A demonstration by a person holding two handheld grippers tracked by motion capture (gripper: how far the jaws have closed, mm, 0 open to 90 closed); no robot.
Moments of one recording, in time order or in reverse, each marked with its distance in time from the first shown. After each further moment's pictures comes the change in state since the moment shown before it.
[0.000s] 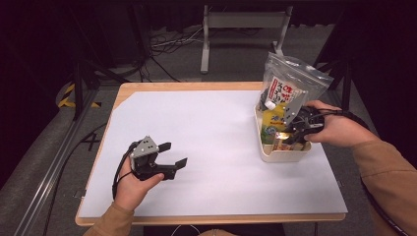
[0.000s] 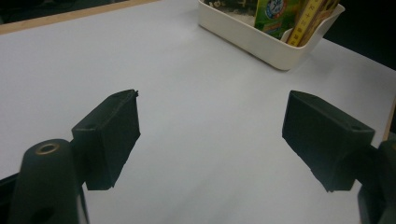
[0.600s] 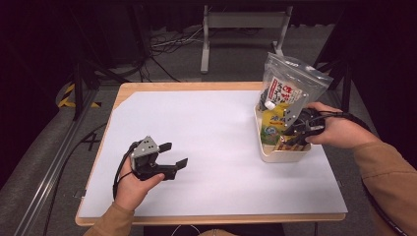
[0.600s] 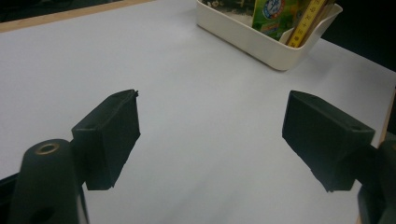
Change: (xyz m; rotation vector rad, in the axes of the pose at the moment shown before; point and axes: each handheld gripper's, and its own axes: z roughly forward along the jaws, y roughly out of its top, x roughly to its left) left arm -0.001 0.000 0.001 0.001 -0.006 -0.008; right arm 0.001 -0.006 0.004 0.009 -0.031 -0.012
